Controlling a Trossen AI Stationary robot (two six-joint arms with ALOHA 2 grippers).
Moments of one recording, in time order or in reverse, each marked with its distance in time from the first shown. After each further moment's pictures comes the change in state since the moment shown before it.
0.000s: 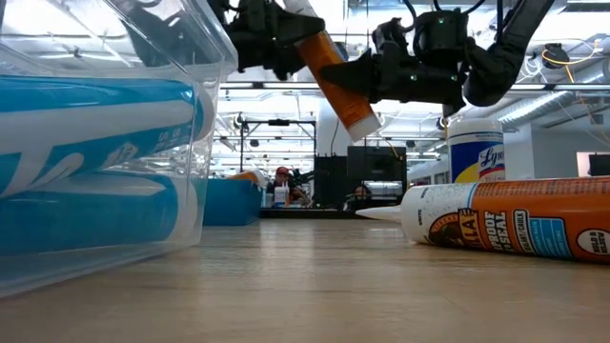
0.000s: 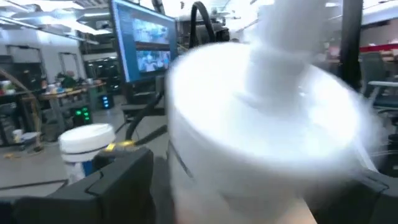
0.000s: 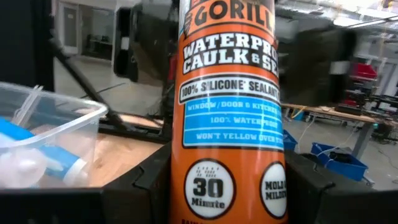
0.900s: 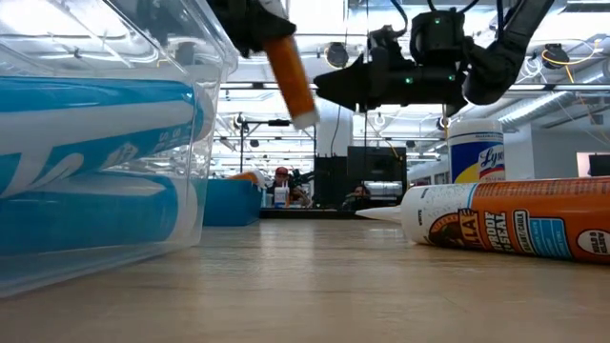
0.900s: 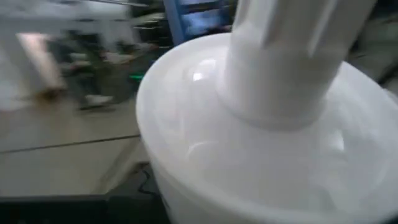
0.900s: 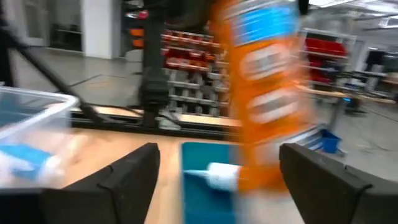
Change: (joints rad) left arm 0.042 -0.289 0.042 -0.519 -0.203 0.181; right arm 0.015 -0.001 0.005 -0.067 0.126 0.032
